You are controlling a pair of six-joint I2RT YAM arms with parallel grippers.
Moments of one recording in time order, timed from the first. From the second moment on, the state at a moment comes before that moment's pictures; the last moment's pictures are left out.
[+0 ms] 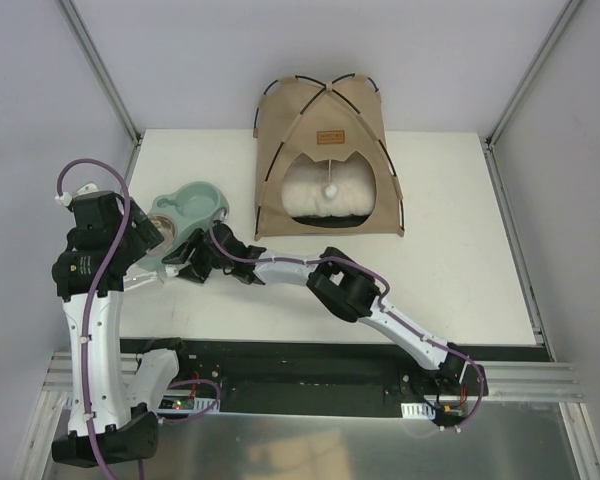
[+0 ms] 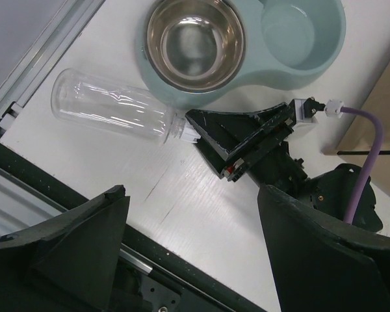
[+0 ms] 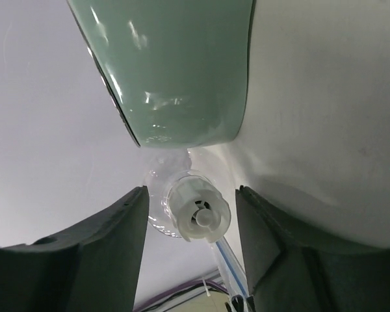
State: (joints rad) left arm 0.16 0.85 1.22 -1.14 -0.18 -0.48; right arm 1.12 2.66 2.06 0.22 -0.19 1.62
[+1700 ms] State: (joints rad) left arm 0.16 0.93 1.19 -0.99 0.16 -0.58; right arm 0.95 1.76 1.17 0.31 -0.22 1.32
